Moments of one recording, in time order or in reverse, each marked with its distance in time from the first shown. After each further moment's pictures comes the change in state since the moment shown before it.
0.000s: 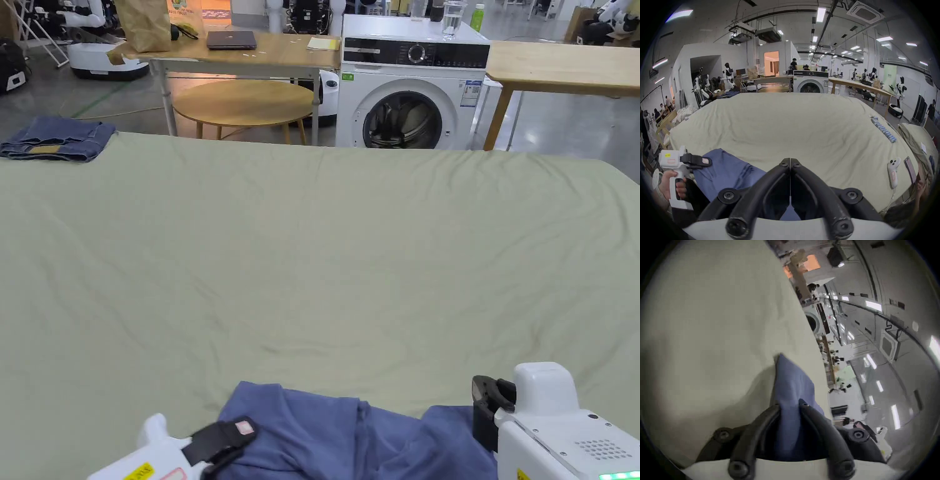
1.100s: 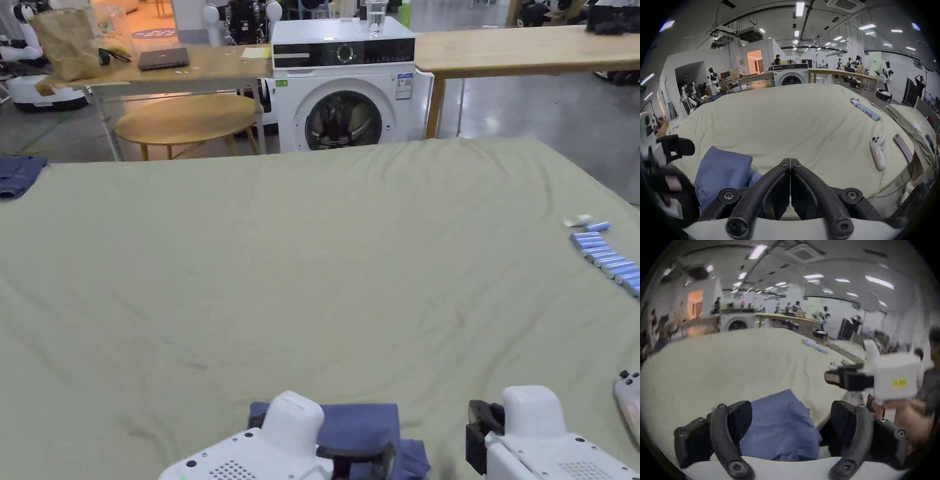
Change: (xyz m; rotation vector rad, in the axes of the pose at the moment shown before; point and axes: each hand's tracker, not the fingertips) left arm 0.226 -0.122 -0.059 -0.191 -0.044 -1.027; right arm 0.091 -0.047 0.023 -0.045 -0.084 -0.130
